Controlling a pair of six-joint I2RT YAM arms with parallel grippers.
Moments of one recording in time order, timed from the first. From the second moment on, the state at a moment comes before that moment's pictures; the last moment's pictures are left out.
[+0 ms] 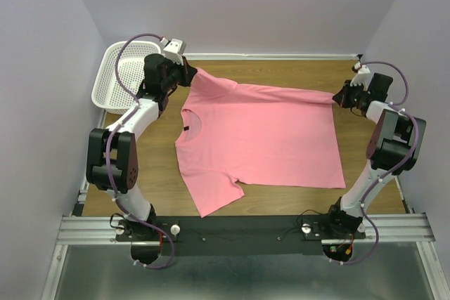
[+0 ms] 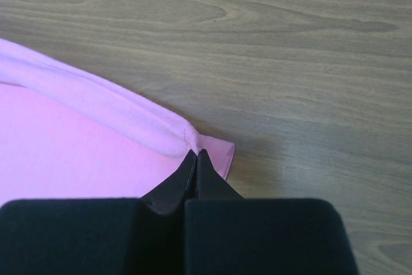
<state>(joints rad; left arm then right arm) -0.15 1.70 1.20 0.32 0.41 -0.14 -0.36 1.92 1.19 0.08 -0.63 -0.21</state>
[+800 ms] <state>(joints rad) -0.15 1.64 1.14 0.31 0.41 -0.13 -0.38 1.89 1.16 0.08 -0.63 -0.22</state>
